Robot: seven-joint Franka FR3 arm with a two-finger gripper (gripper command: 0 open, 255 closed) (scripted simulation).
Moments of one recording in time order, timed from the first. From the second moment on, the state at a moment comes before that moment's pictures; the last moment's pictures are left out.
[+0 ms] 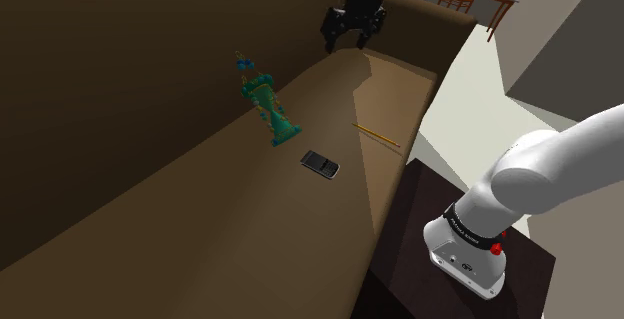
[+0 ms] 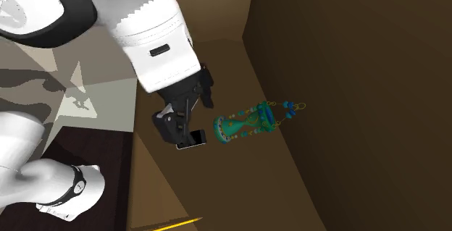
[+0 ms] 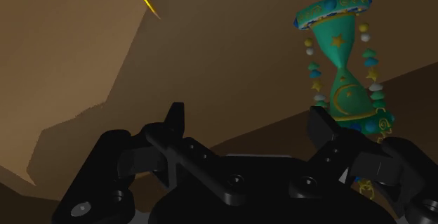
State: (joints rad) arm -0.02 -0.42 0.29 -2.22 -0.07 2.00 0.51
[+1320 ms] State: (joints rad) arm 0.11 0.39 0.48 -1.58 -0.61 2.01 1.07
